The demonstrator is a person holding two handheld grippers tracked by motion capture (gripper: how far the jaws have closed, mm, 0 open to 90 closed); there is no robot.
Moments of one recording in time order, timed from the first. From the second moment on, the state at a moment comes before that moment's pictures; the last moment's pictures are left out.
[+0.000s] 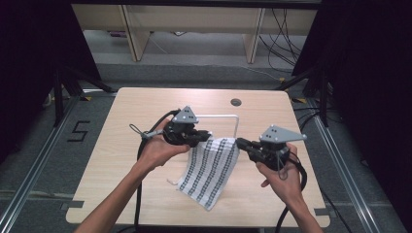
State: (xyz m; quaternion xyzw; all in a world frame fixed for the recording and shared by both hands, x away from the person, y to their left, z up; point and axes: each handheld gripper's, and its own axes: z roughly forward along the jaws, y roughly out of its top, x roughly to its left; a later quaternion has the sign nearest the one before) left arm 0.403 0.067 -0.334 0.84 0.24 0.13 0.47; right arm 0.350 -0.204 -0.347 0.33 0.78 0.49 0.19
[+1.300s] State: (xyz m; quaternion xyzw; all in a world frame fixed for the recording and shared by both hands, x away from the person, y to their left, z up) left arm 0.477 0.076 -0.264 0.74 0.36 0.17 0.54; right arm 0.459 -0.183 -0.251 0.34 0.75 0.50 0.26
